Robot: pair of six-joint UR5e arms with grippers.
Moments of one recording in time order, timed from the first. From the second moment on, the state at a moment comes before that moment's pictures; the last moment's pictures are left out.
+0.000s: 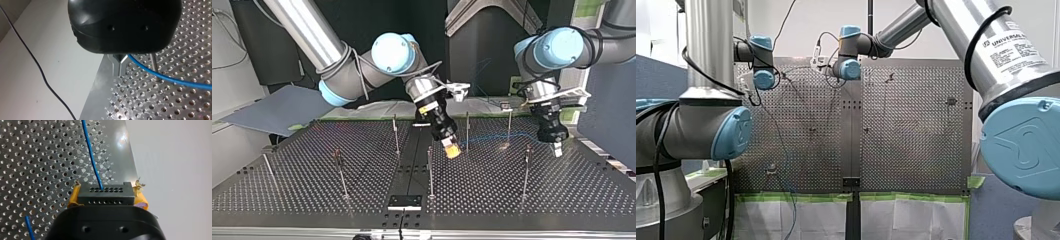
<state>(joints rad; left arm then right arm) 0.09 -1.53 -1.99 -2.44 -1.77 -1.90 2.44 -1.05 1.18 -0.37 1.55 1.73</state>
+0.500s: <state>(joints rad) 0.13 -1.61 -1.96 -2.39 -1.71 -1.91 2.44 -0.99 1.11 -0.36 1.55 1.74</state>
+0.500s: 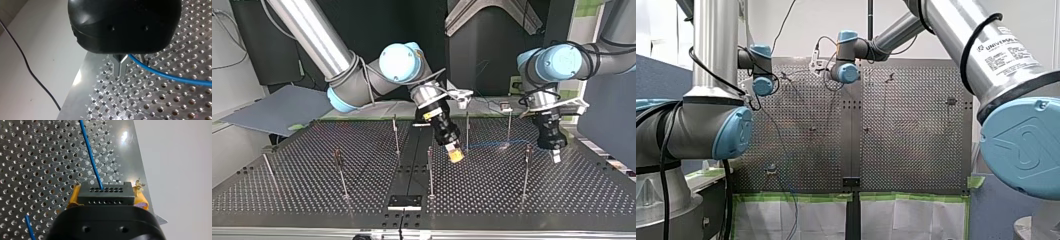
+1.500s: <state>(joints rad) 0.16 -1.73 -1.85 -2.32 -1.60 -1.98 2.39 -0.96 1.00 -0.34 1.55 1.77</state>
